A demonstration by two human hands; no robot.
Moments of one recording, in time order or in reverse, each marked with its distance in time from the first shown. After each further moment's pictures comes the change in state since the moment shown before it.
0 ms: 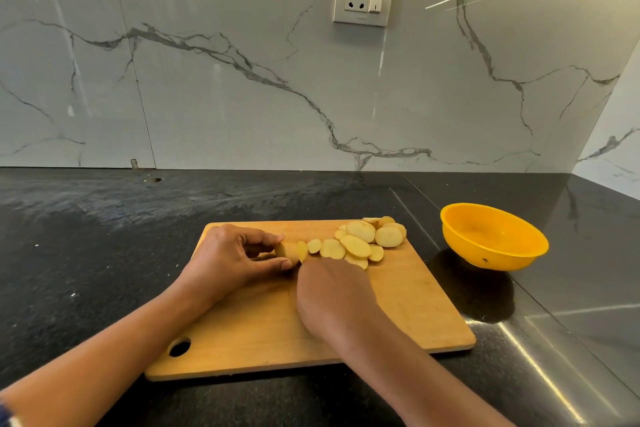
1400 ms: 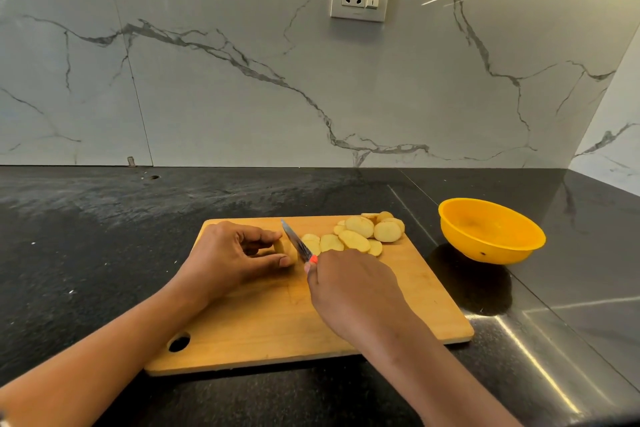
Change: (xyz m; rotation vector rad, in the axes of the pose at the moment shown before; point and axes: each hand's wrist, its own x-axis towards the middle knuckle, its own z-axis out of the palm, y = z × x) left_hand 0.000 -0.003 -0.001 0.031 -0.015 -0.026; right_hand -0.015 0.015 0.001 0.118 0.206 0.014
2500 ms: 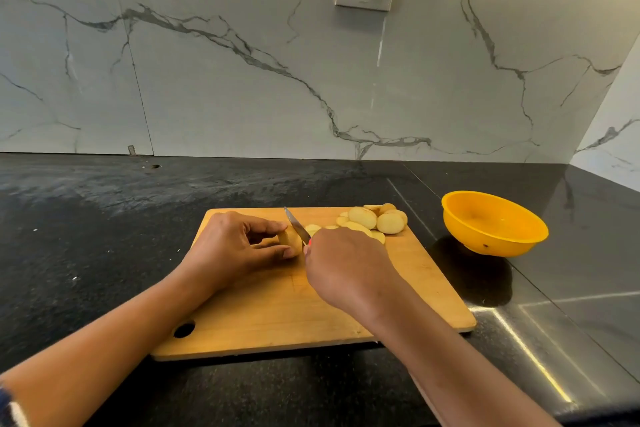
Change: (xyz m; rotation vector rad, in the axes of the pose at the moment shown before) left_hand -0.002 0.000 0.000 0.065 0.007 0.096; right_hand 0.009 -0.010 -0.008 -0.087 -0.013 -0.036
